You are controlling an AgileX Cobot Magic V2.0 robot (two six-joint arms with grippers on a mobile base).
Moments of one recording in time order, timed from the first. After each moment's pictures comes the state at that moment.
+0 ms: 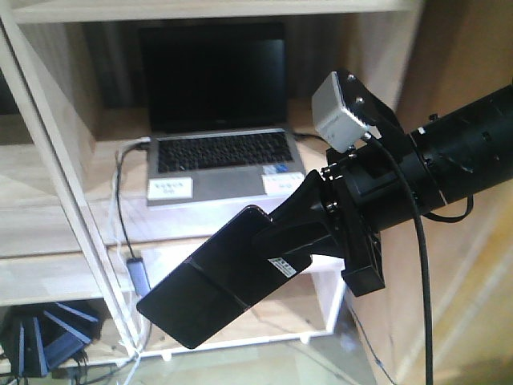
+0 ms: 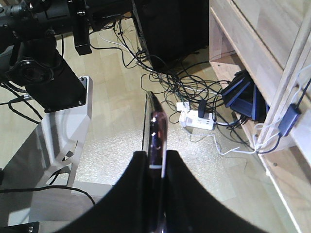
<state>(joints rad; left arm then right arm) 0.05 -0.01 0.03 -0.03 0.18 0.15 0.35 1.40 -1.20 0.98 1.22 -1.21</state>
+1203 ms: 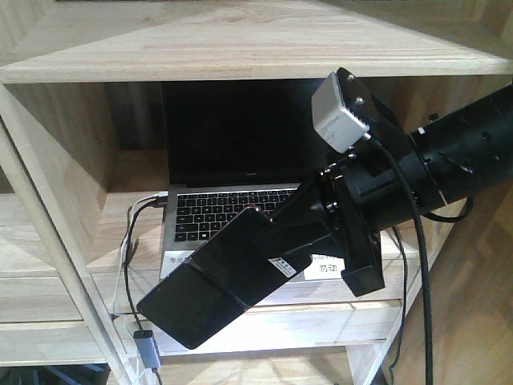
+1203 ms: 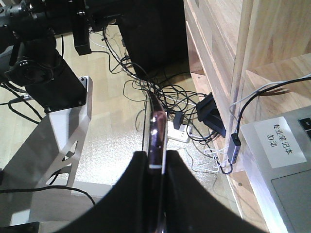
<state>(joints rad) 0.05 -0.01 0.03 -0.03 0.18 0.15 0.35 1.40 -1.20 0.98 1.22 -1.21</state>
